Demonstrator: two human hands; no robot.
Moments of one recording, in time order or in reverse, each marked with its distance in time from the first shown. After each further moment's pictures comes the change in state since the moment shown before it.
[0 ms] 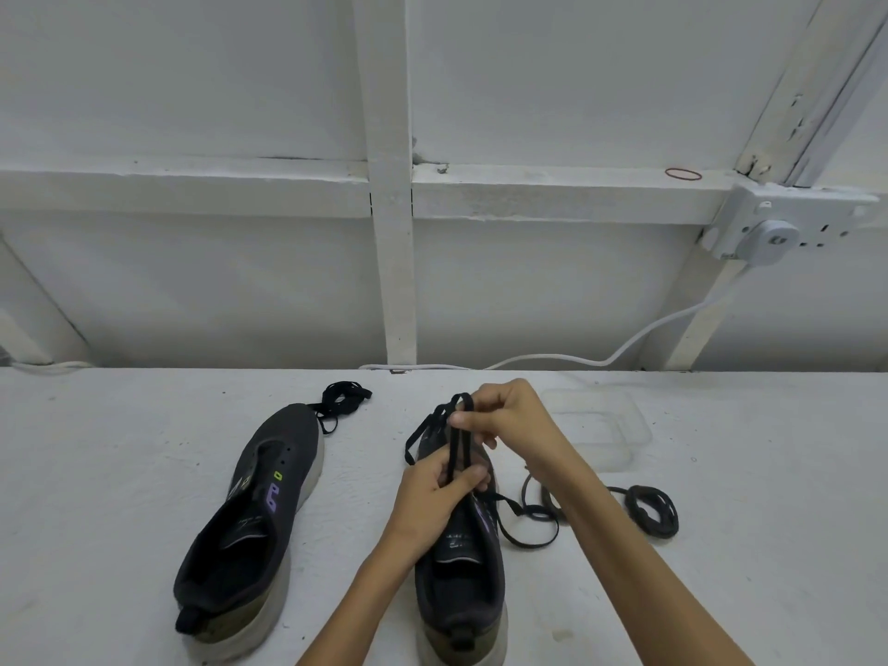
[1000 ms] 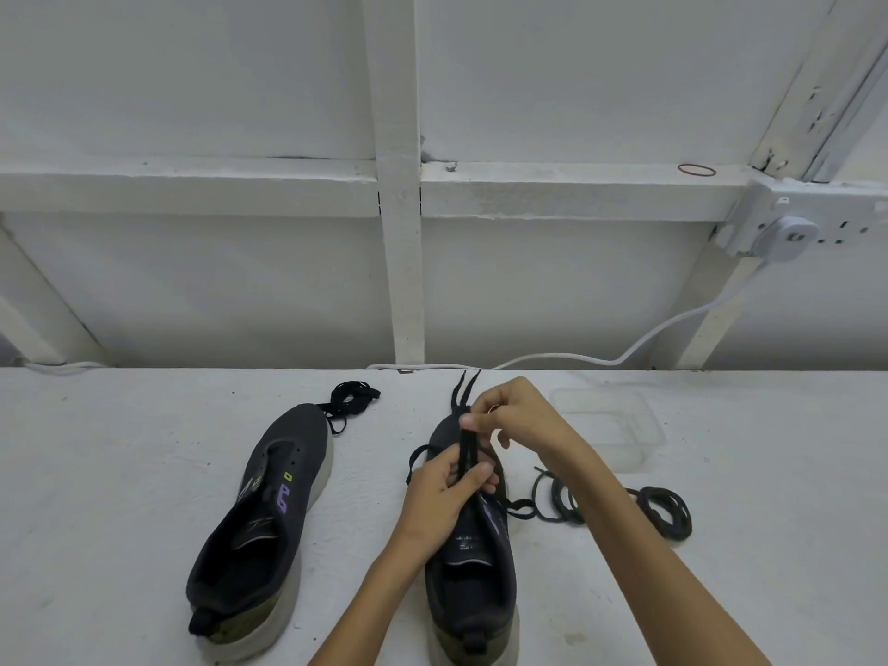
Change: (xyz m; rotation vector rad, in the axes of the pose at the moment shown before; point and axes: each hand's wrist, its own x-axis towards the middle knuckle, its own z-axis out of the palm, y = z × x) left_hand 0.004 -0.005 -0.003 -0.040 0.002 -0.004; right_hand 0.011 -0.003 -0.003 -0.167 -0.089 0.135
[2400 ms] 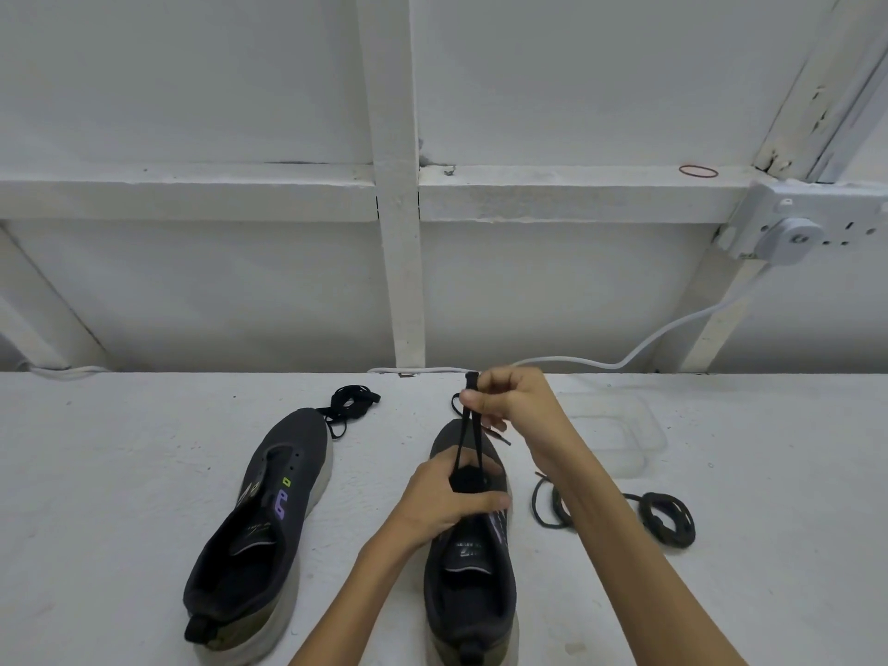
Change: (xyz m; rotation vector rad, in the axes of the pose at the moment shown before) left_hand 0.018 0.001 -0.011 0.302 -0.154 -0.071; right_hand -0.001 -0.010 0.002 0.311 0.126 -0.119
